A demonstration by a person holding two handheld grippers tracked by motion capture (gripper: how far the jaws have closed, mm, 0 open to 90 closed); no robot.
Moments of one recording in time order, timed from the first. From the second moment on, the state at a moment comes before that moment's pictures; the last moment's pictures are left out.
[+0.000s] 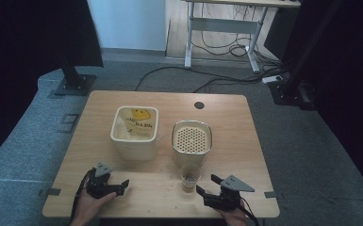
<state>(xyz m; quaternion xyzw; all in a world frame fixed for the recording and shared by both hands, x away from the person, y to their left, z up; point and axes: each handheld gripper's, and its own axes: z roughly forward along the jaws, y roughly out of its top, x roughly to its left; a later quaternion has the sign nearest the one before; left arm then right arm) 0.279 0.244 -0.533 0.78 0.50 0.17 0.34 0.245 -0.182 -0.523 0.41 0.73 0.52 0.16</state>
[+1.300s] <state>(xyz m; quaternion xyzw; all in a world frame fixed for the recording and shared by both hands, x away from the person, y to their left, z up) 0.282 0.247 -0.536 0.78 0.50 0.16 0.33 0.248 -0.197 -0.485 0.40 0.69 0.55 0.25</state>
